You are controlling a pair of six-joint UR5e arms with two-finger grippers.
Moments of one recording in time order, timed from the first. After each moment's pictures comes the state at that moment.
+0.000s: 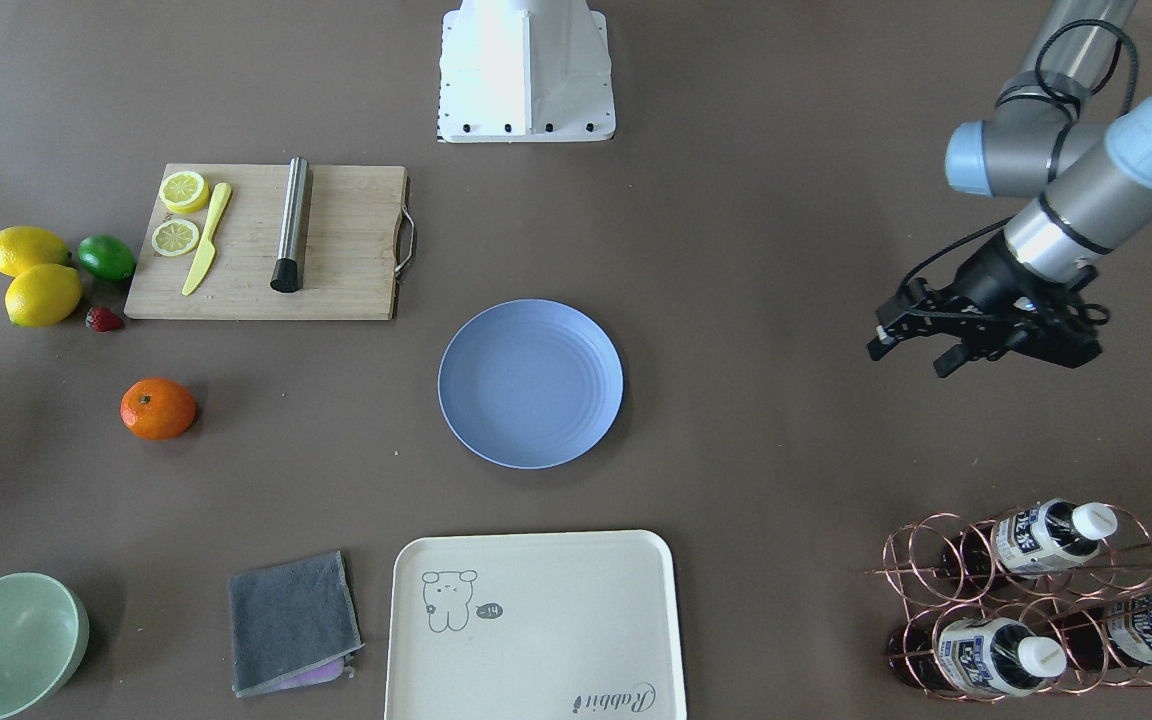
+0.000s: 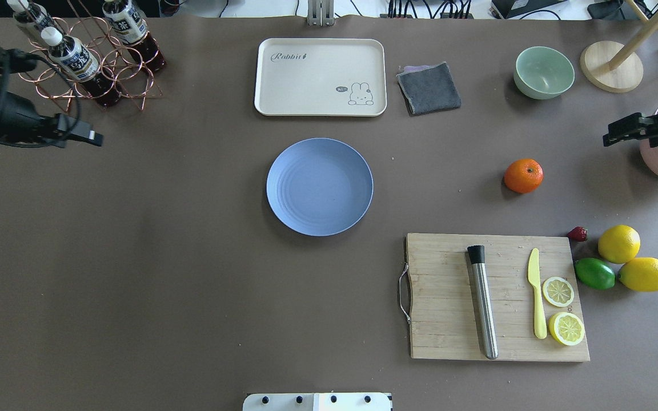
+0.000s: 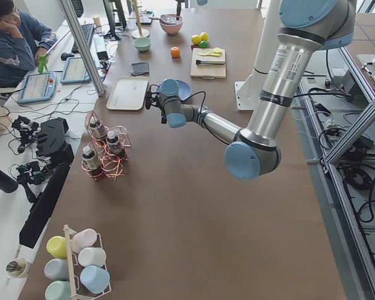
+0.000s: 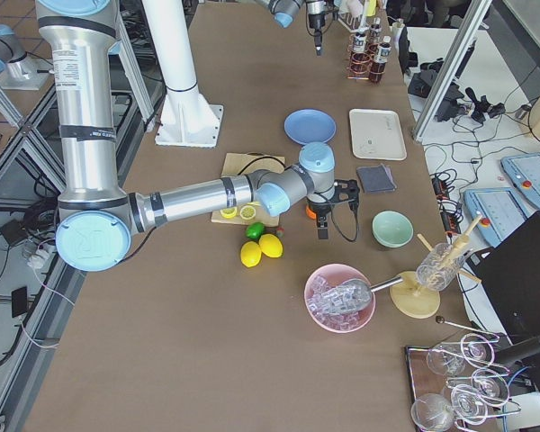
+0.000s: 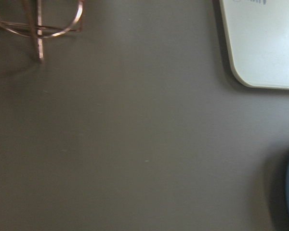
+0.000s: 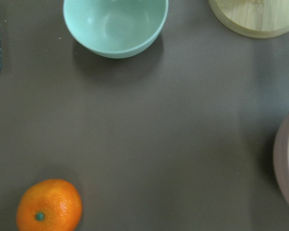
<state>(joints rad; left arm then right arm) -1.10 -1.72 -1.60 -2.34 -2.32 -0.84 1.14 -1.49 1.75 -1.21 2.17 0.73</state>
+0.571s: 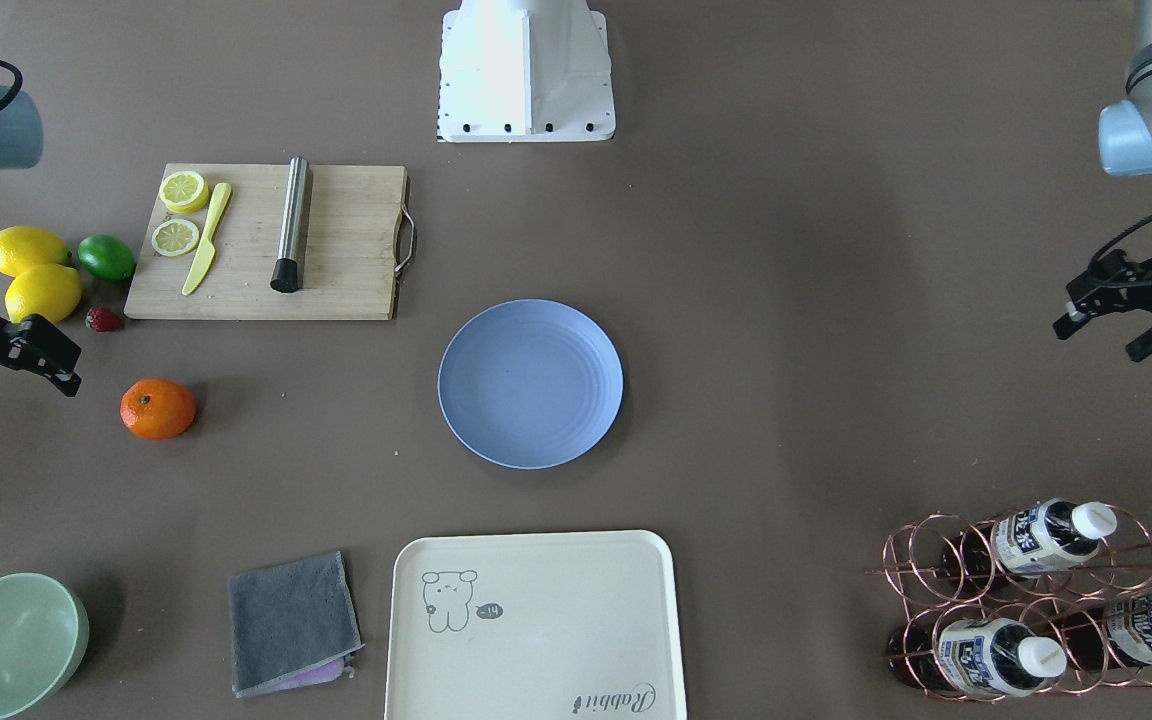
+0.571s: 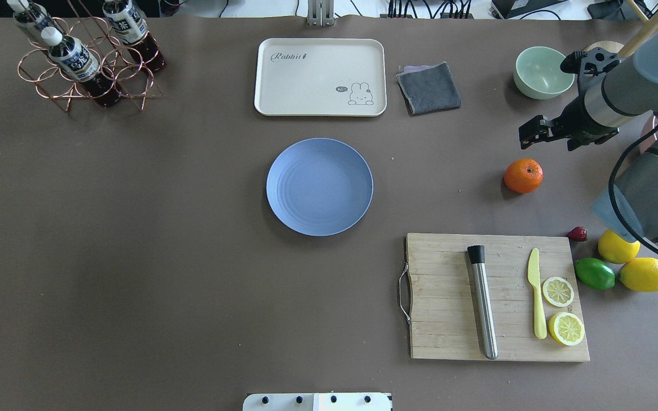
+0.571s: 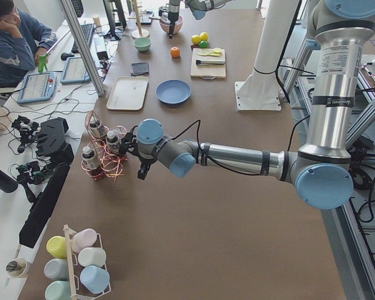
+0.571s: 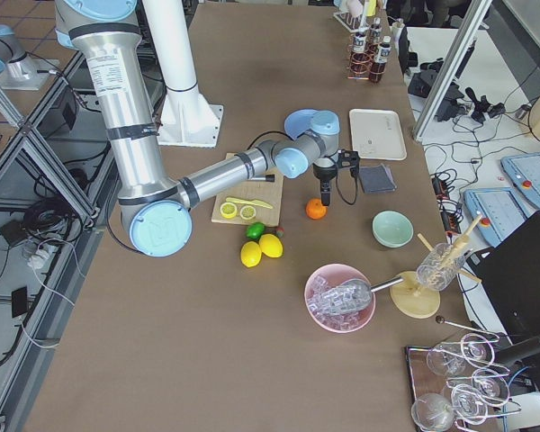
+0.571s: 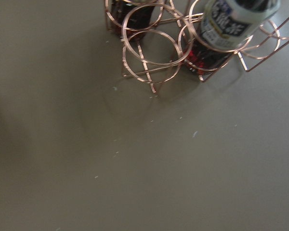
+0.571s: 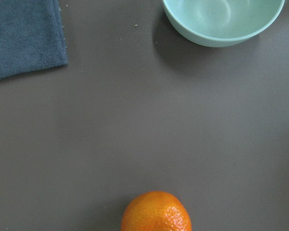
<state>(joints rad) -1.53 -1.65 -1.60 -1.73 -2.46 0.12 0.96 -1.33 1.72 -1.33 2.07 0.87</state>
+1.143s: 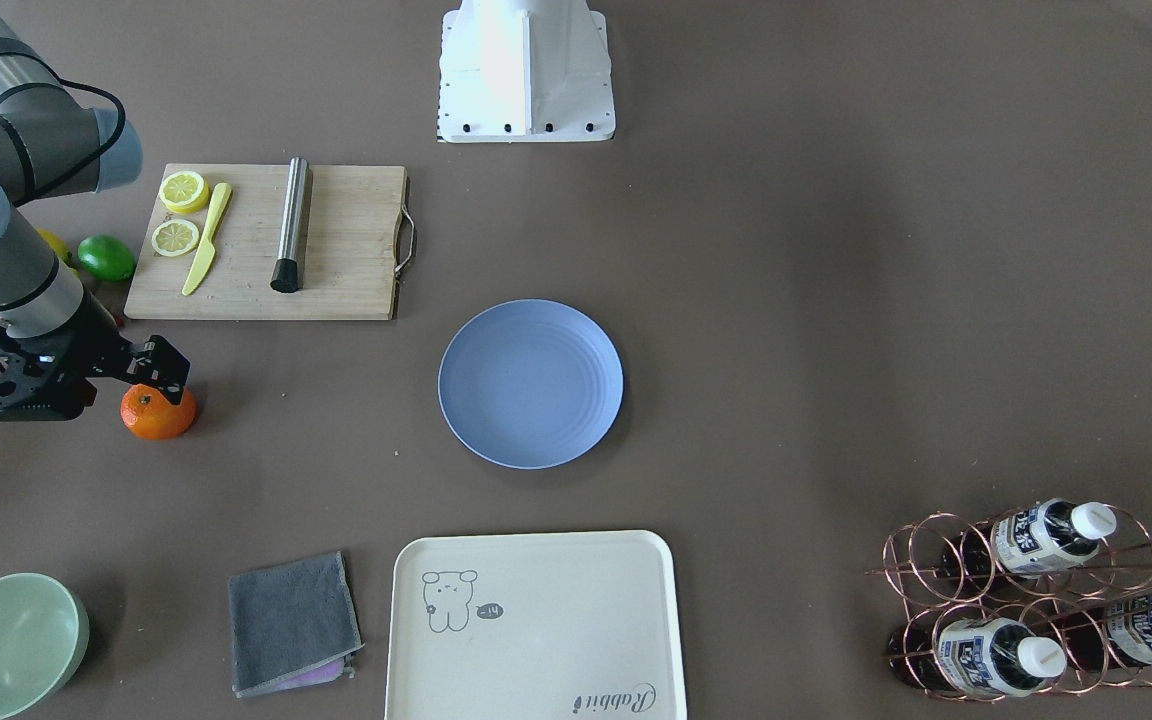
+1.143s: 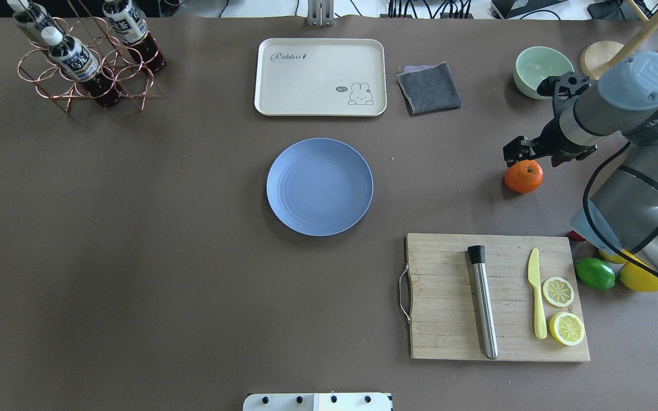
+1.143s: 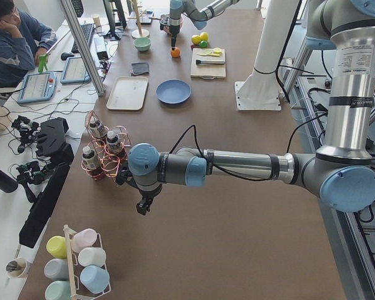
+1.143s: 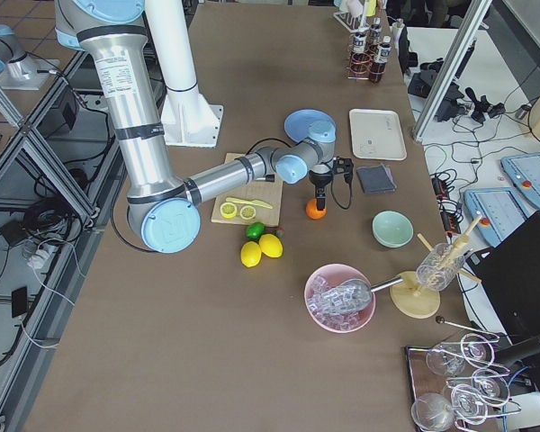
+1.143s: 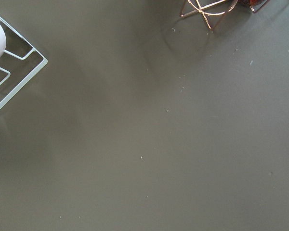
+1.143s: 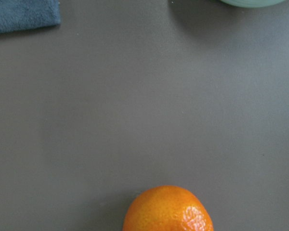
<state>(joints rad) -1.59 -1.59 -1.60 -1.62 -2.45 0.32 0.90 -1.32 1.64 -1.27 2.04 0.88</state>
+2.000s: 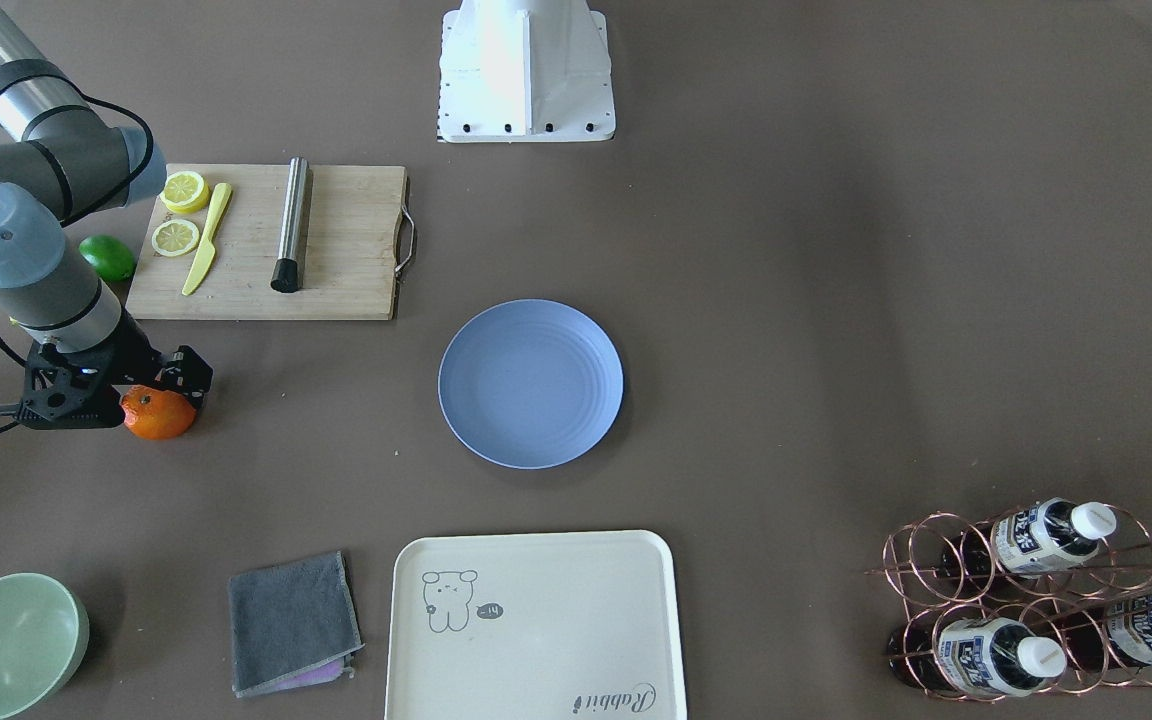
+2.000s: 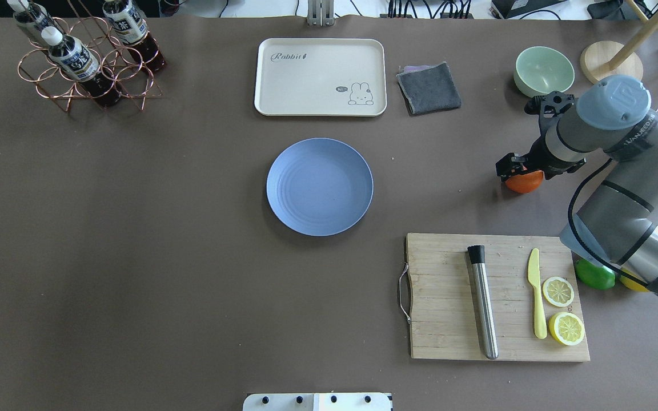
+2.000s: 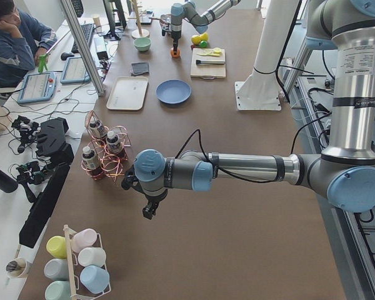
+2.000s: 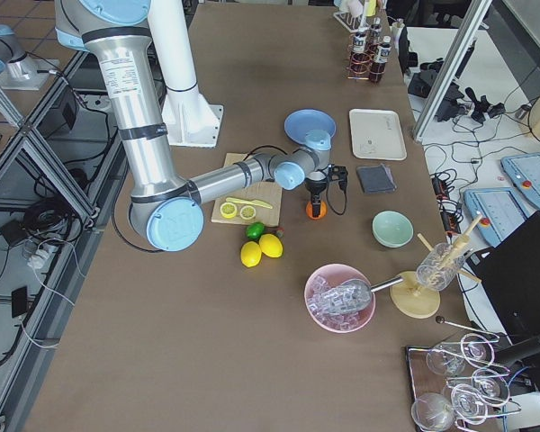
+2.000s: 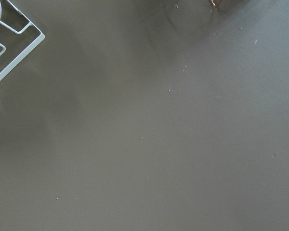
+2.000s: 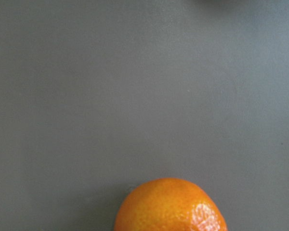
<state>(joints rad) -1.59 -1.55 -1.61 -1.63 -2.46 0.33 0.85 -1.32 1.59 -1.25 2.01 0.88</state>
